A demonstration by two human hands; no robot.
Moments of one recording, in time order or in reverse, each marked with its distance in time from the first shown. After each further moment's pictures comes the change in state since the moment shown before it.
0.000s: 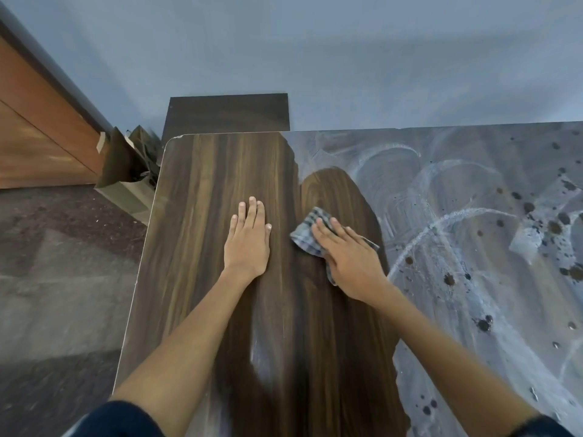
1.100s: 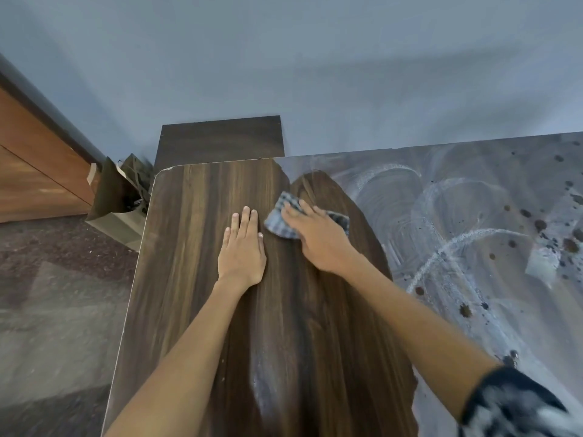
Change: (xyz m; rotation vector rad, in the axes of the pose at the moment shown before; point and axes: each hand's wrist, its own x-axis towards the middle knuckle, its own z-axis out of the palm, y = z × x) left_hand 0.047 -0.005 -0.009 -0.079 0.027 0.004; right_hand 0.108 -0.001 -0.007 0.019 0.051 -0.032
